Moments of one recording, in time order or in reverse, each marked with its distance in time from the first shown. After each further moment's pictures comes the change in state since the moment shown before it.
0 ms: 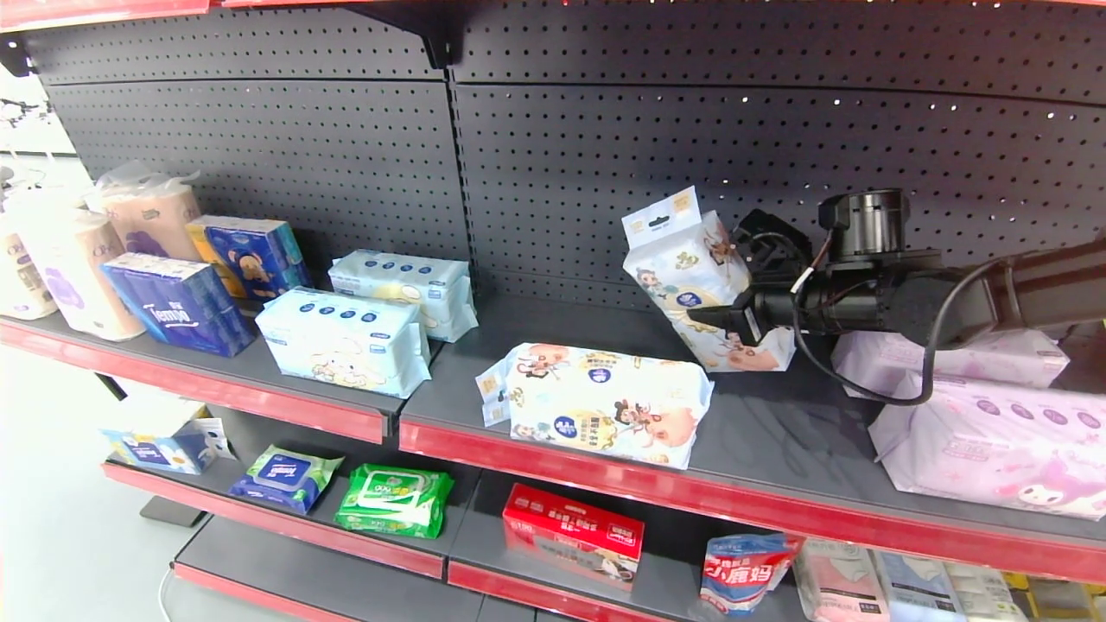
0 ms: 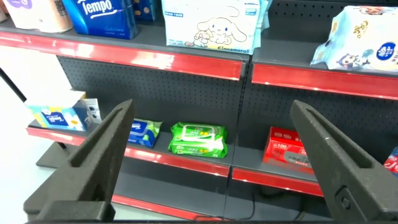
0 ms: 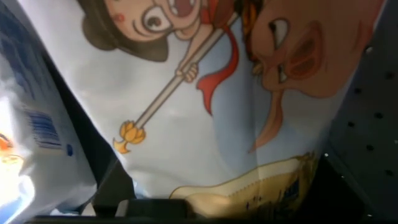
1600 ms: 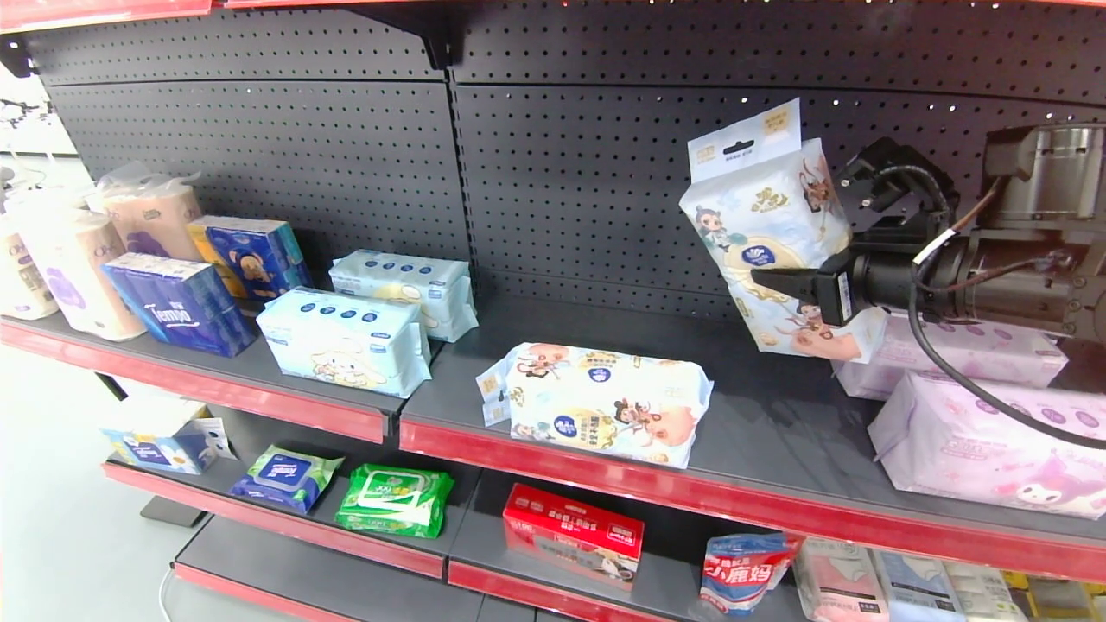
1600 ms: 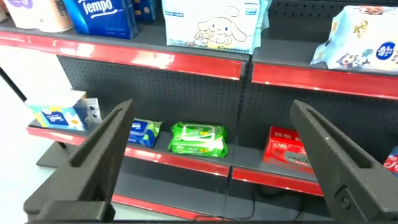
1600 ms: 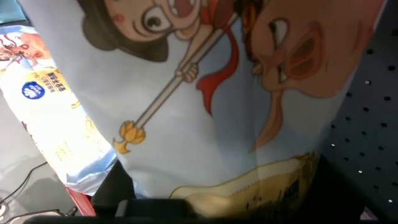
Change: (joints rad) left arm 0.000 0.000 0.000 0.001 0.000 0.000; right arm 0.012 -0.374 0.231 -0.015 -0.124 0.124
